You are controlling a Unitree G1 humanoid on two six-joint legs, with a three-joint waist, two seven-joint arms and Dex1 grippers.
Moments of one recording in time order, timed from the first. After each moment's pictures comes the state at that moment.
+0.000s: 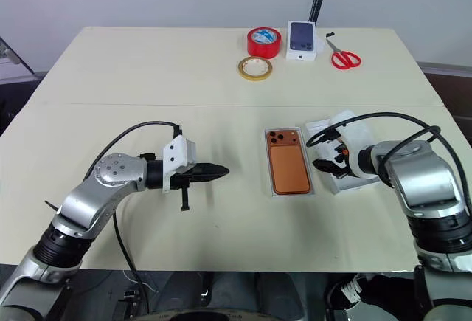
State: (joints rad) left arm -0.35 0.60 -0.25 -0.33 -0.34 0.40 -0.98; right arm -0.48 -0.81 -0.01 -0.27 0.21 1.37 0.71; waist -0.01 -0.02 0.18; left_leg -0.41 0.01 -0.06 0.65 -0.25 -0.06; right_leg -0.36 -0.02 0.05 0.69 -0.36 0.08
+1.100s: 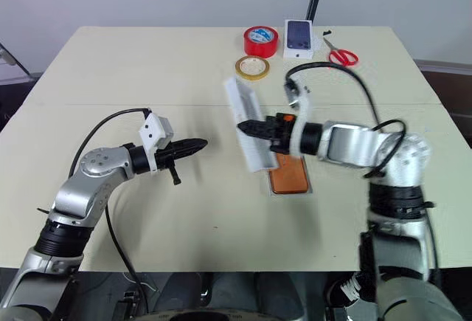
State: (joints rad) left arm -0.38 0.53 -0.10 -0.12 -0.33 0.36 -0.86; right arm -0.58 -0.39 -0.13 -0.15 1.93 1.19 -0.51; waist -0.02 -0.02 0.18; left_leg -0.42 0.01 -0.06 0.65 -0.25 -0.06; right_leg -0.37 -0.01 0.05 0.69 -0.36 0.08
